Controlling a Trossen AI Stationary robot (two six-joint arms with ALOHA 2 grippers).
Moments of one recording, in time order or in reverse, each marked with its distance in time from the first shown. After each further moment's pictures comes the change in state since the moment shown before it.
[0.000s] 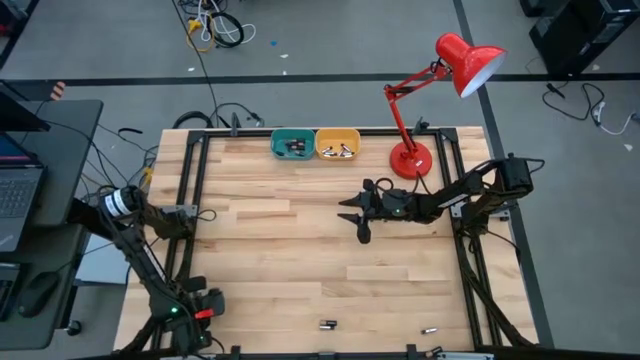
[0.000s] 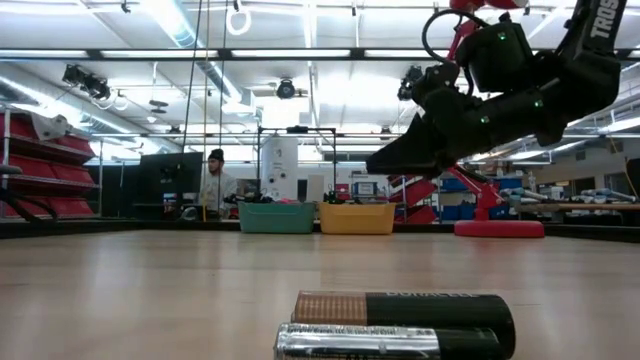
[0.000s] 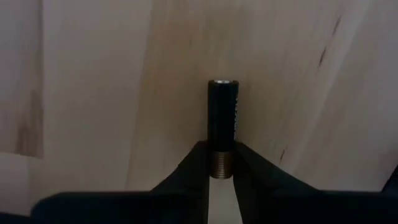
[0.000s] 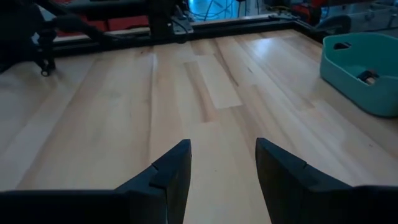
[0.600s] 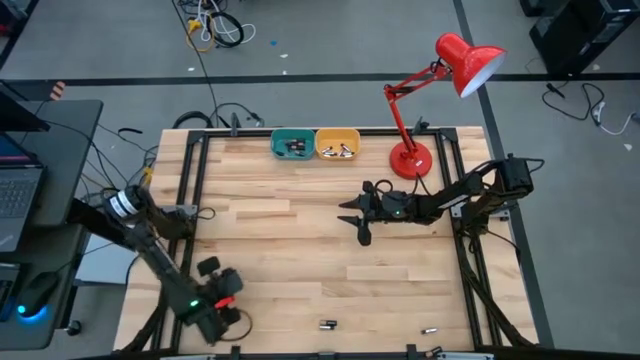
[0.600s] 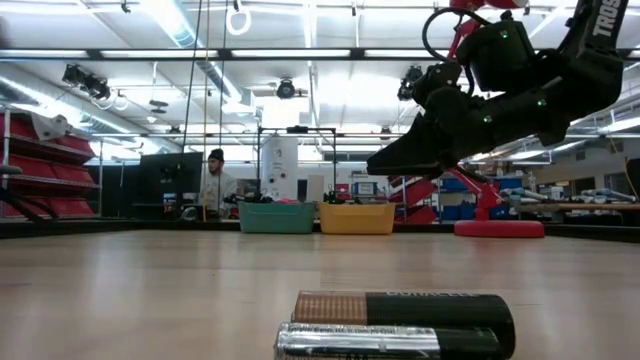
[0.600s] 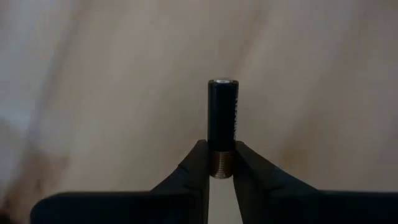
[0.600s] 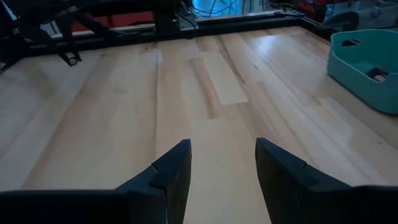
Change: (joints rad) left arm 0.162 -0.006 0.089 -0.253 -0.308 -0.034; right arm 0.019 0.000 0.000 -0.010 0.000 0.001
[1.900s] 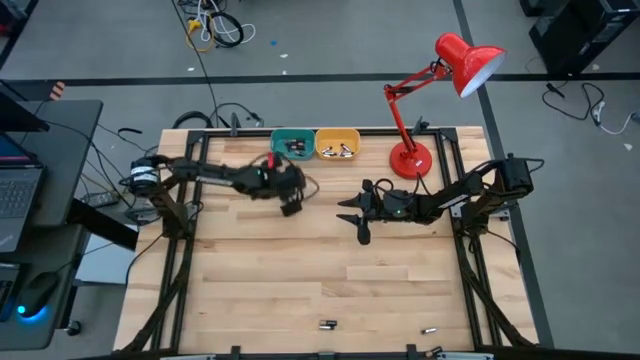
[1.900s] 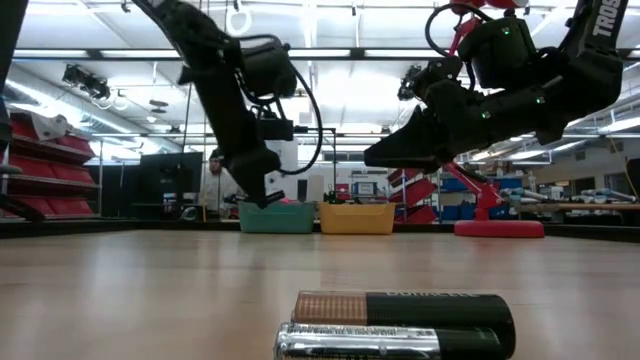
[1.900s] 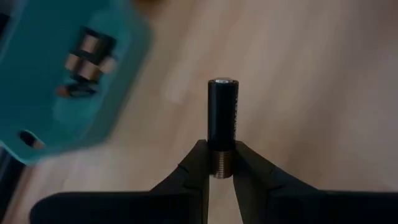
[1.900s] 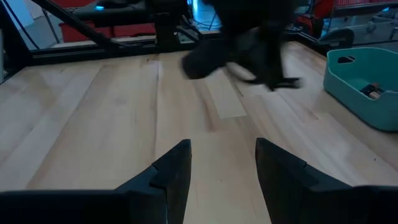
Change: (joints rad) left arm 1.188 -0.004 0.002 0.544 -0.058 1.356; right arm -0.002 0.000 0.000 0.045 0.002 -0.026
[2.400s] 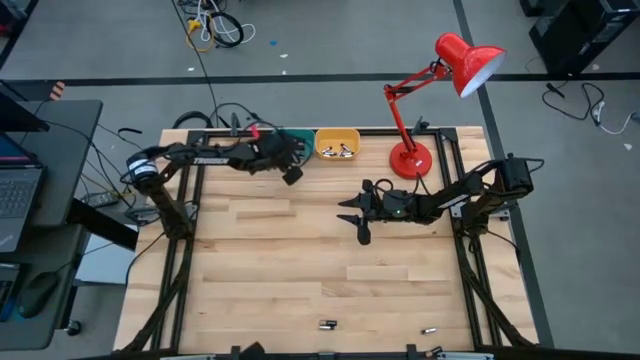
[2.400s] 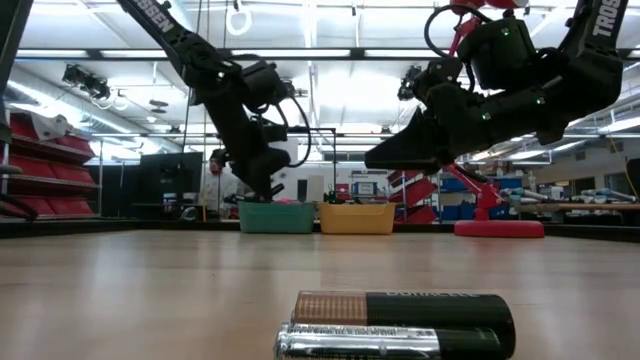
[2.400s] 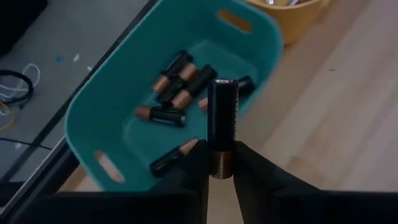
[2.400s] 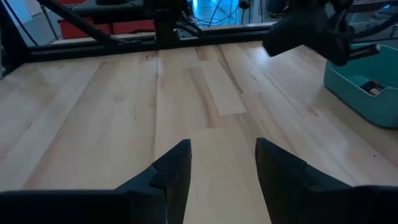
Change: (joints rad) left arm 0.273 -0.001 0.002 0.187 0.086 0.043; right arm 0.000 0.000 0.000 -0.013 0.000 0.001
